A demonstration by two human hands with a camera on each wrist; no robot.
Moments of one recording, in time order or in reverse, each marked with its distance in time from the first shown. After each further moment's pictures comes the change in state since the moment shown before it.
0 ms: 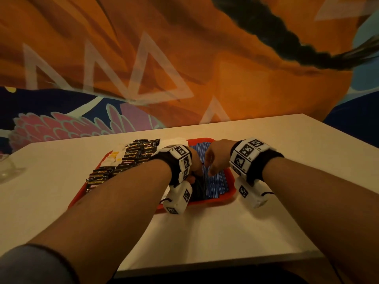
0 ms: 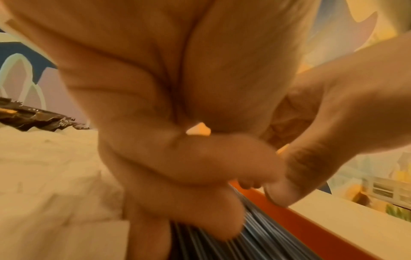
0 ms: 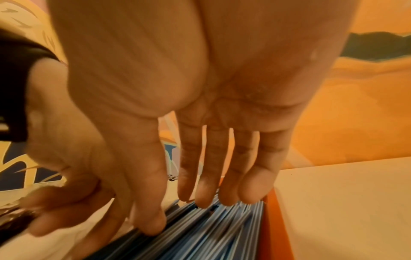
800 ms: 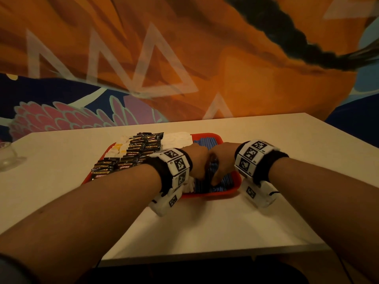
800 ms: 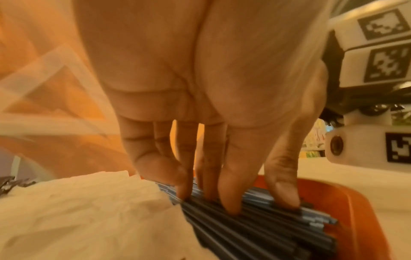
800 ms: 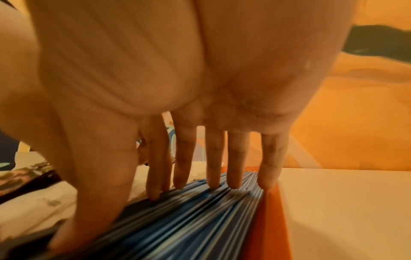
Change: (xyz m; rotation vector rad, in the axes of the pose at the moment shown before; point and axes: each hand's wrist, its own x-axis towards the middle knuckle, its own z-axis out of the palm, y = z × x) left_hand -0.018 -0.011 0.017 0.288 0.167 0.362; right_hand -0.006 -0.014 0.014 -0.173 -0.094 0.006
